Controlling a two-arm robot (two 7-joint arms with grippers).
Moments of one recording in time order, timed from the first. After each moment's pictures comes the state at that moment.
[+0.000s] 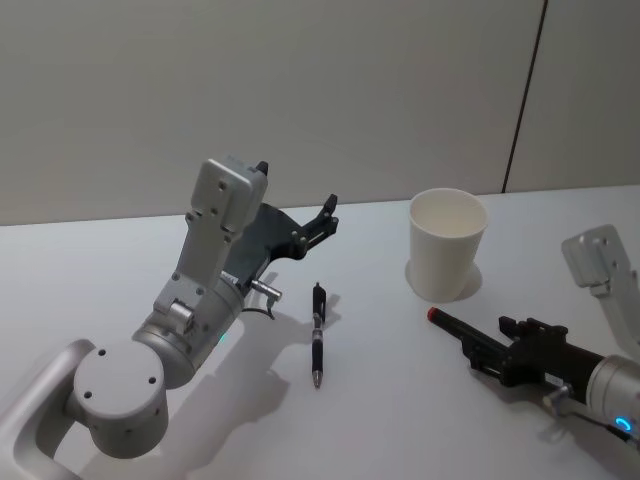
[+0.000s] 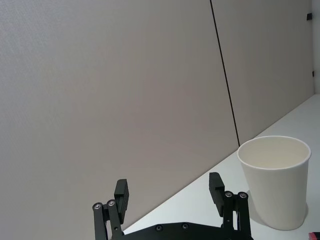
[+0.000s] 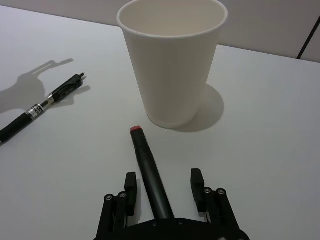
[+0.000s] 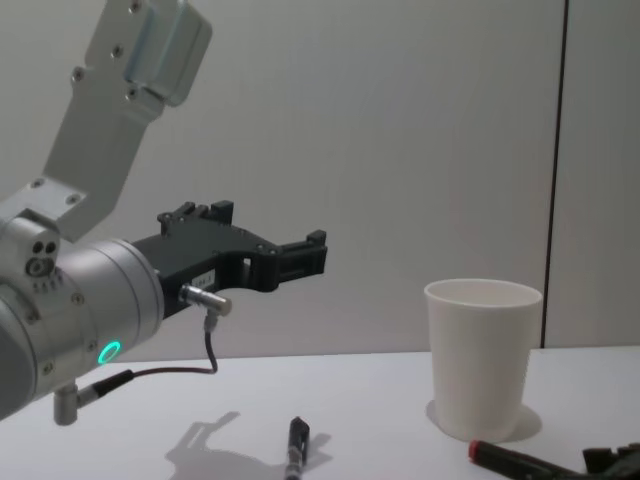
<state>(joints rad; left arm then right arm) -0.24 0.38 0.45 -1.63 -0.20 0.01 -0.01 0.05 0.41 -0.26 -1.69 0.30 0.51 0.34</state>
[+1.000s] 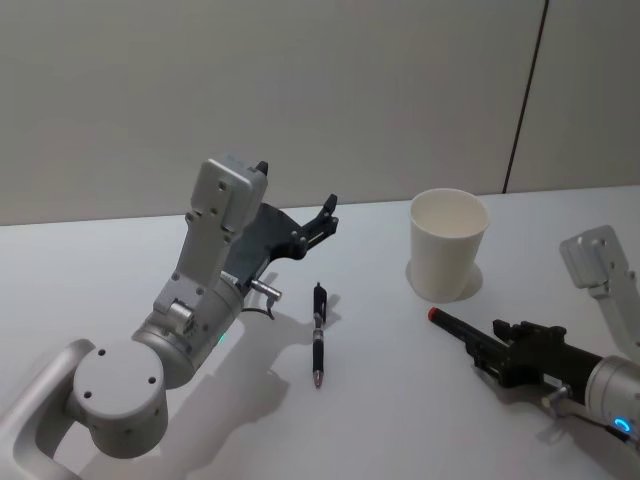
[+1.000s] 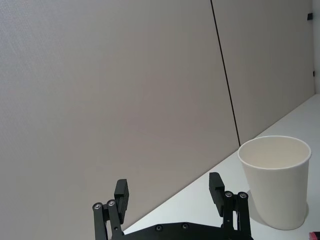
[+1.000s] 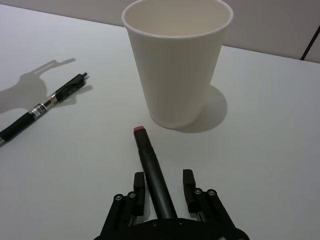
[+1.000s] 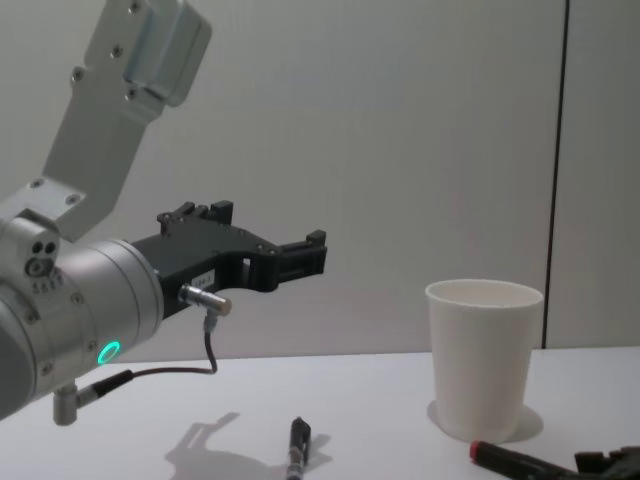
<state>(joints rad) -0.24 0.38 0.45 -1.63 -0.20 0.01 -0.01 0.05 0.41 -0.26 -1.69 0.29 0.50 0.34</state>
